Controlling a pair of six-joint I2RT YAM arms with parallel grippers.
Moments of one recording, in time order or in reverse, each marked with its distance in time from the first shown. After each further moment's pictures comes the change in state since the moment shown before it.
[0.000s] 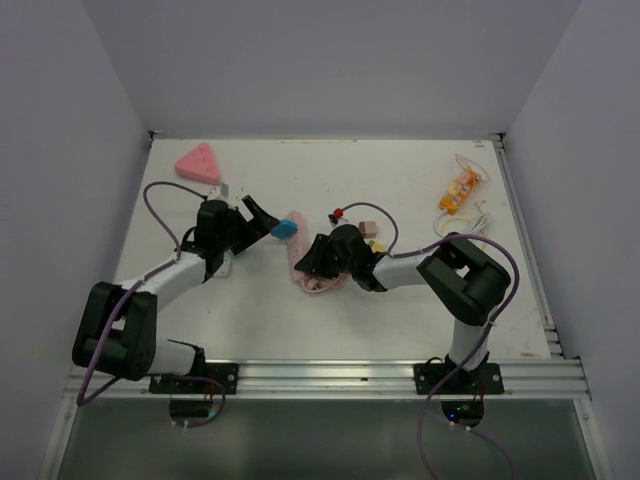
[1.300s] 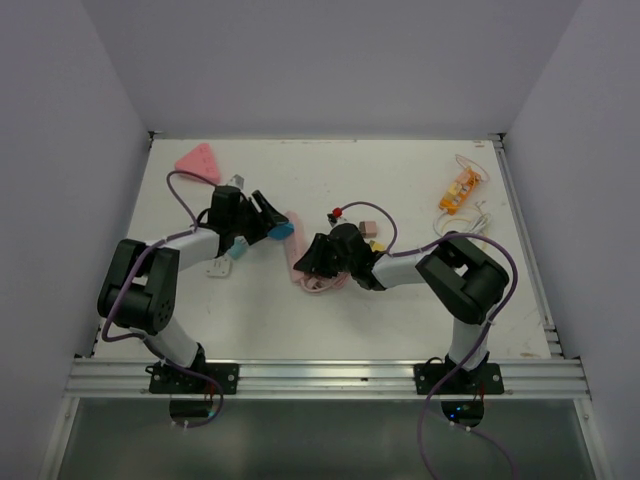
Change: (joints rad) left arm -0.008 0.307 0.202 -0.001 0.116 -0.024; right arm -0.007 0.012 0.012 -0.004 -0.019 -0.003
